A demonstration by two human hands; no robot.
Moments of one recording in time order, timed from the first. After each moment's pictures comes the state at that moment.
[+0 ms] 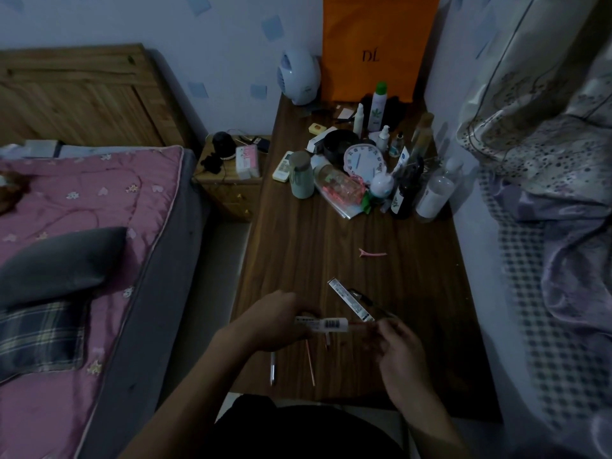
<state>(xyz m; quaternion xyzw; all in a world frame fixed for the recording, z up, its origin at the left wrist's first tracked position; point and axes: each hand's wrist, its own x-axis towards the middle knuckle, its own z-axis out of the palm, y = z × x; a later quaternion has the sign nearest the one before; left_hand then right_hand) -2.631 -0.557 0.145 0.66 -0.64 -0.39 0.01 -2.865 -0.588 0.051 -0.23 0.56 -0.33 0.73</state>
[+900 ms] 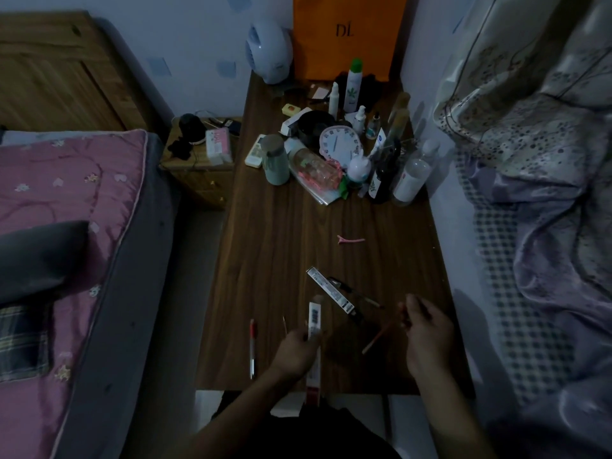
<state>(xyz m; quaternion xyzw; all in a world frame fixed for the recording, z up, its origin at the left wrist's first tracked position) -2.713 -0.531 0.018 0.72 -0.28 -0.59 0.23 -2.913 -0.629 0.043 -0.27 0.68 -0.41 0.55</state>
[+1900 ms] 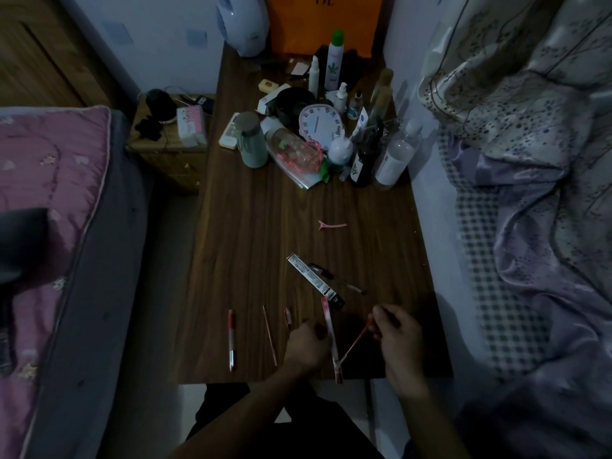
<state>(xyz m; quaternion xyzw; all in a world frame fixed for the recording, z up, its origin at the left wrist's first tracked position) -2.765 -0.545 -0.030 0.74 -0.39 -0.51 0.18 -2.924 -0.597 0.019 -0.35 0.69 -0.31 0.56</state>
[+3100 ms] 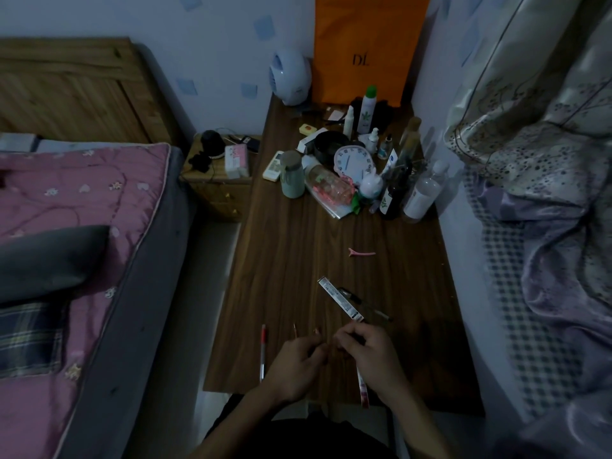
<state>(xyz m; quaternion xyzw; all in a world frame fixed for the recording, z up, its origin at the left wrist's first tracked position) -2.701 -0.506 0.070 0.69 -0.50 -0.44 0.27 -2.855 -0.579 0.065 -0.58 0.50 -0.18 0.62</state>
